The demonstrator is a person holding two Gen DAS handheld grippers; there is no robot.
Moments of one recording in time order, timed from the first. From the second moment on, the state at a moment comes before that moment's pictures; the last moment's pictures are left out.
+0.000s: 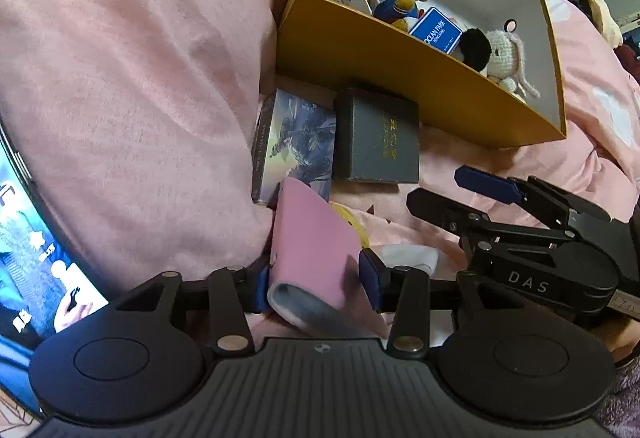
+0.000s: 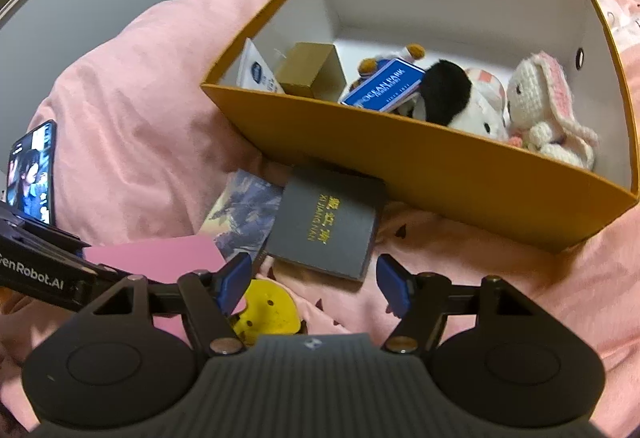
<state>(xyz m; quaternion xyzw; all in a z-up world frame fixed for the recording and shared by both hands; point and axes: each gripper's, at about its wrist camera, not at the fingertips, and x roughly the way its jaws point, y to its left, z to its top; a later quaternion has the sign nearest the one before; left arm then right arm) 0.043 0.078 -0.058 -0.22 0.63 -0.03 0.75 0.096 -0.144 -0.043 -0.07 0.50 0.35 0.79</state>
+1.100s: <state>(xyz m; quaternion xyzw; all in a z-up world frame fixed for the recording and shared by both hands) 0.068 0.065 -0.039 -0.11 0.58 -0.03 0.81 0.157 -0.137 -0.097 0.03 0.59 0.31 0.74</state>
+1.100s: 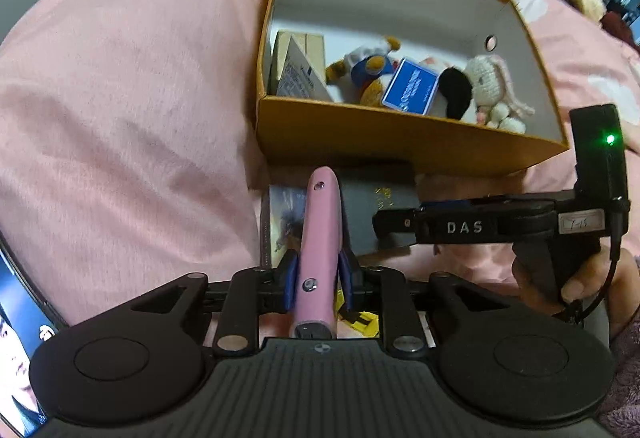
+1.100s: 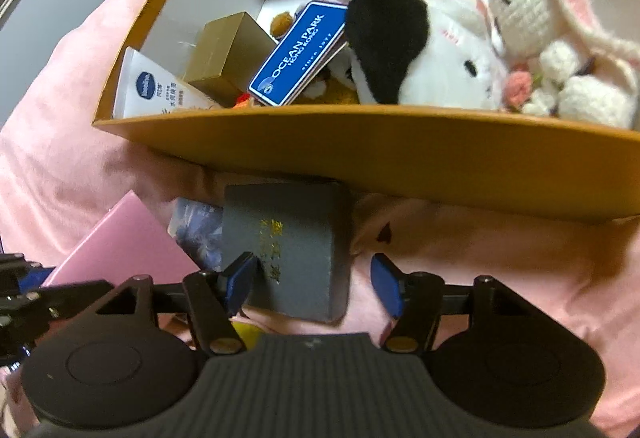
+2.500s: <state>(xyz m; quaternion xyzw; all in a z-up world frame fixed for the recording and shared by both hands) 0.095 0.053 -0.034 -0.08 0.64 -0.08 0.76 0.159 -0.142 -0.093 0.11 0.59 0.37 0.71</state>
